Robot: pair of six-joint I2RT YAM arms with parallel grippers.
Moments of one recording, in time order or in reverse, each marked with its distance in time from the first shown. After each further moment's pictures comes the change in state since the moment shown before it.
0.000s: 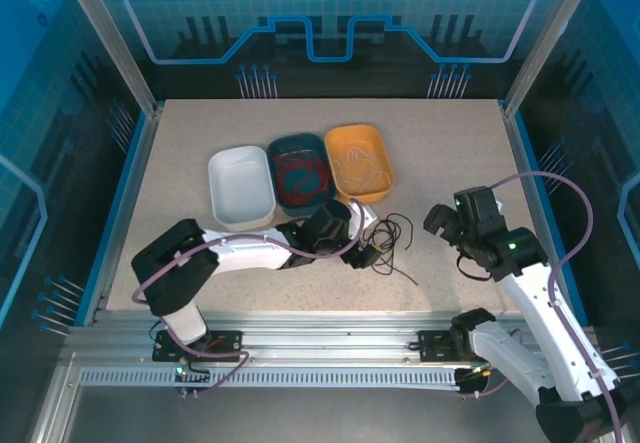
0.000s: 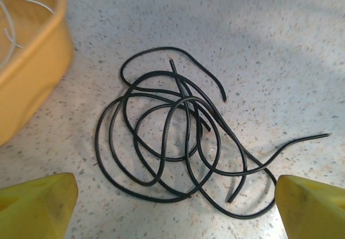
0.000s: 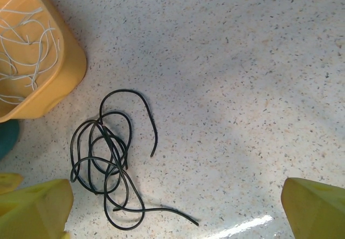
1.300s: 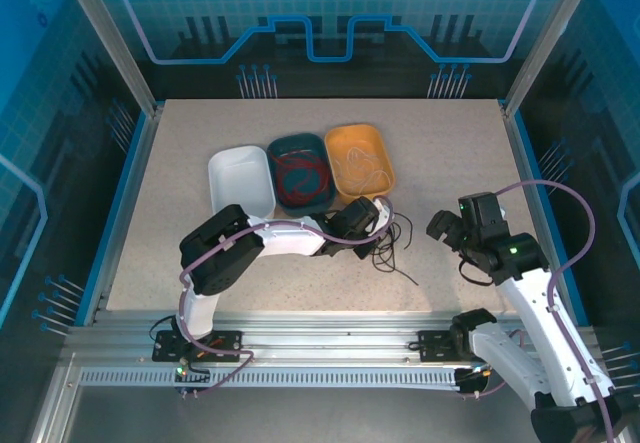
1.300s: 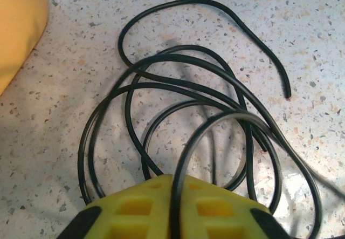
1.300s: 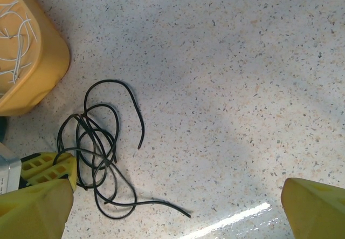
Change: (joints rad) left arm -0.007 0.258 0.265 -0.209 -0.082 -0.008; right arm -0.053 -0.023 -0.047 -0.009 -0.048 0.000
